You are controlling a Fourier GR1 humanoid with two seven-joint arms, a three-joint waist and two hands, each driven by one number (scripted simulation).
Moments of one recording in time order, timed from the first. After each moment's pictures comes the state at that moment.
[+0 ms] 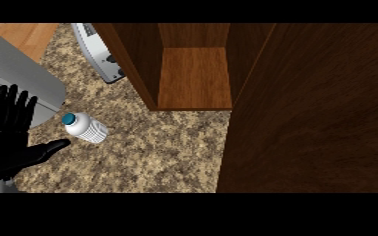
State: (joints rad) left arm 0.01 0.15 0.35 -1.64 0.30 -0.04 0.03; right arm 0.07 -0.13 0.39 -2.51 -0.01 -0.12 0.50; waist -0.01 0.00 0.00
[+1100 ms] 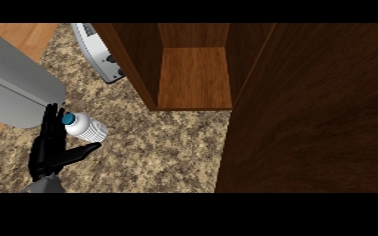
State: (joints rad) left arm -0.13 0.15 0.38 -0.95 0.20 -0.12 -0.44; right arm 0.00 -0.16 0.41 -2.51 0.00 -0.17 0.55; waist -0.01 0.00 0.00
